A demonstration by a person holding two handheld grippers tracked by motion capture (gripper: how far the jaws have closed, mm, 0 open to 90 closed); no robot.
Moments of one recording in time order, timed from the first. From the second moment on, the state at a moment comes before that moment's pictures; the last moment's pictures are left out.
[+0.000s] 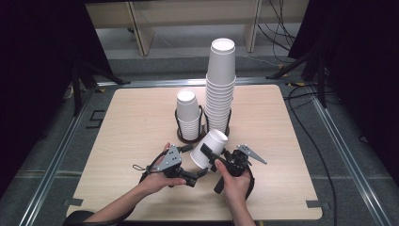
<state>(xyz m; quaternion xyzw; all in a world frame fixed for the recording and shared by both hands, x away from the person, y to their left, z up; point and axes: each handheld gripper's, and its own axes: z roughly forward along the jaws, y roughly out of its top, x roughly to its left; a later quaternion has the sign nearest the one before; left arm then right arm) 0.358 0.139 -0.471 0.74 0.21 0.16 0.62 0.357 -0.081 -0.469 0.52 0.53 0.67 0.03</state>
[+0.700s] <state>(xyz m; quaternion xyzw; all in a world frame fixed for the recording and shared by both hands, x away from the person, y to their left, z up) 0.359 0.133 -0.477 0.75 0.20 0.17 0.61 0.355 -0.073 -0.471 0.51 0.53 0.68 0.01</state>
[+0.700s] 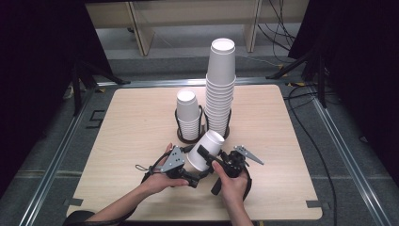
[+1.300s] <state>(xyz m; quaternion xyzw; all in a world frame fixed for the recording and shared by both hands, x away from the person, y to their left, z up) 0.356 0.136 -0.480 0.76 0.20 0.17 0.60 0.355 -0.071 -0.470 0.51 0.52 0.69 -0.01</state>
